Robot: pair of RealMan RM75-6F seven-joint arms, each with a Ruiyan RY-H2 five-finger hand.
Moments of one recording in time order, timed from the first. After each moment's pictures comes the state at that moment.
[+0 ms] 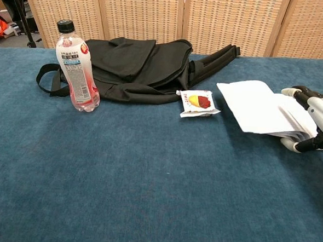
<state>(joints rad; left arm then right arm) -0.12 -1.20 -0.03 -1.42 1.58 1.53 -0.07 0.39 -1.80 0.22 -1.21 -1.22 1.32 -0.33</state>
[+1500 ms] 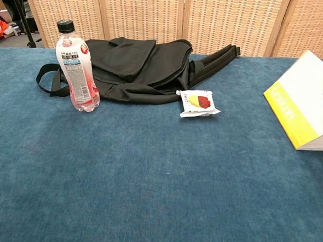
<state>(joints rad) -0.12 -1.20 -0.03 -1.42 1.59 1.55 -0.07 0.33 -1.78 0.40 -1.34 -1.15 1.48 -0.20</state>
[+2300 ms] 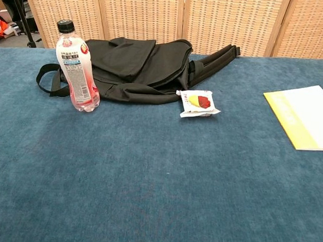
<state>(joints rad) -0.12 -1.21 -0.04 -1.42 1.56 1.54 -0.03 0.23 -1.41 0.09 -1.25 -1.53 1.49 -0.10</state>
